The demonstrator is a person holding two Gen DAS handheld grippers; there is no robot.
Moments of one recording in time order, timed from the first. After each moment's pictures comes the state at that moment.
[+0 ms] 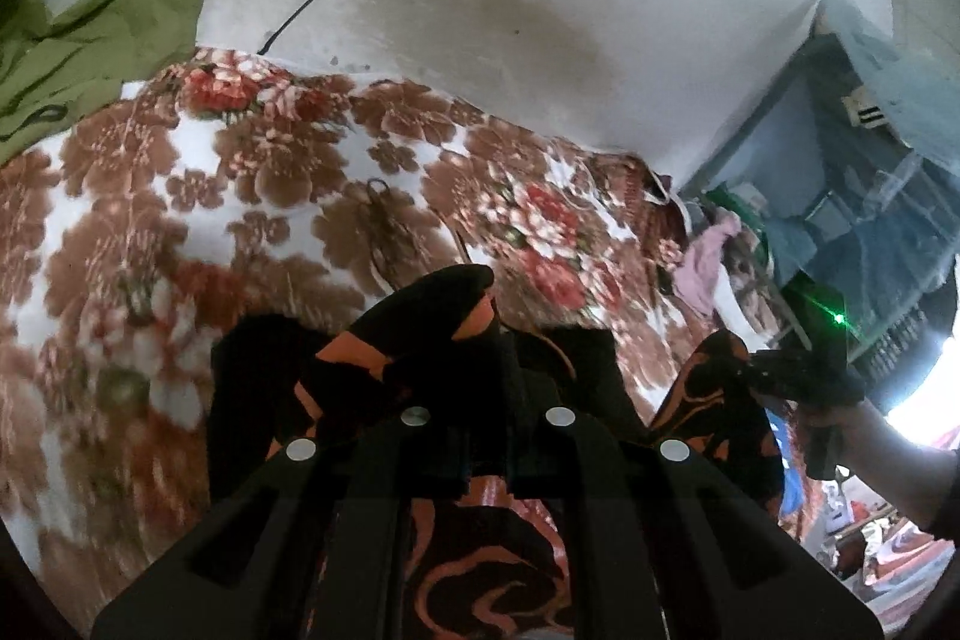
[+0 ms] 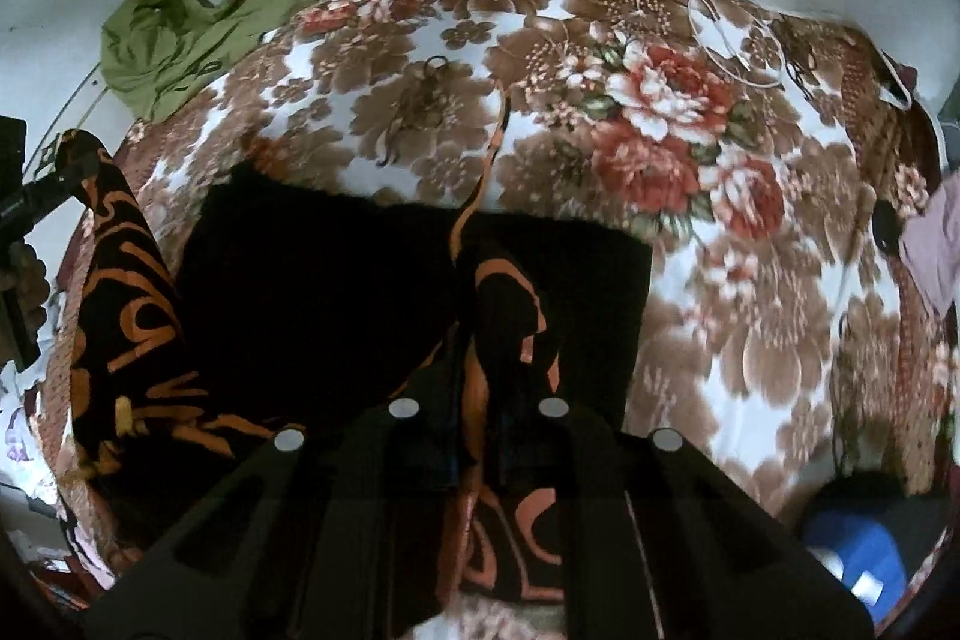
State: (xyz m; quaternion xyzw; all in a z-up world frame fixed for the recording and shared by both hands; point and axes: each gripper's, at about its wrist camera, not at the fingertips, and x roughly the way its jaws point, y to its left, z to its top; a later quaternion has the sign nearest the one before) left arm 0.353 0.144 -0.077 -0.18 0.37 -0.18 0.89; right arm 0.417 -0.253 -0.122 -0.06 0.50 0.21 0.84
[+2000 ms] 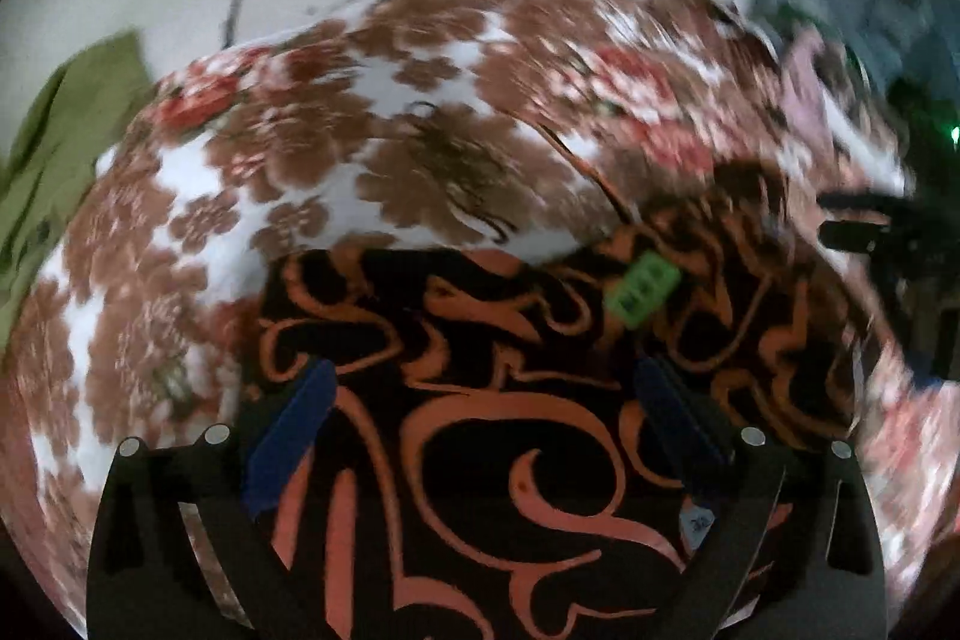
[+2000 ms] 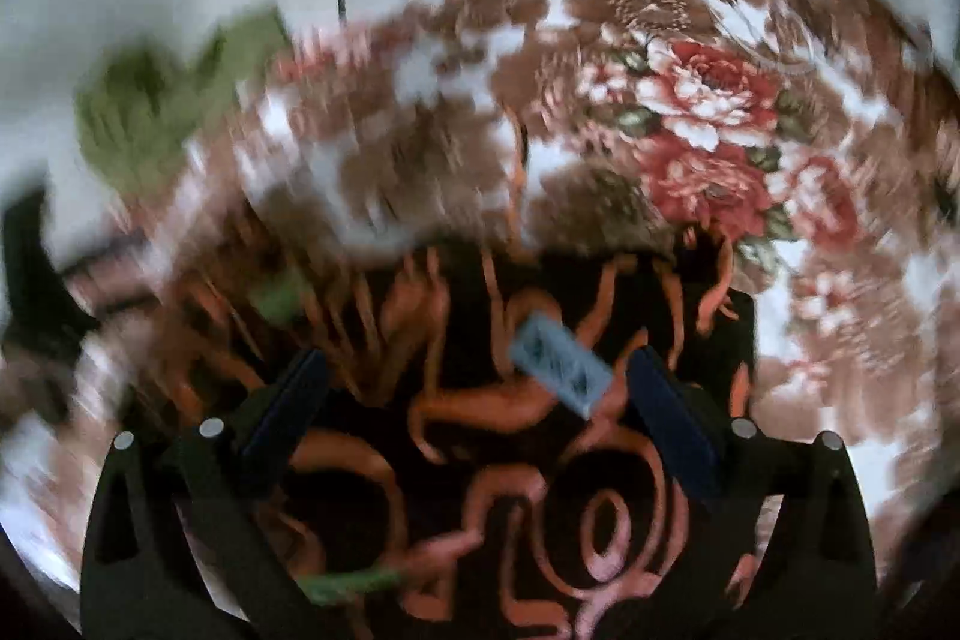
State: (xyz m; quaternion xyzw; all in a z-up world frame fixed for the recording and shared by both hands) left arm 0.432 0.098 -0.173 0.07 0.46 -0.15 0.87; right arm 0.463 -0.191 -0.195 -0.03 0.47 0.19 0.86
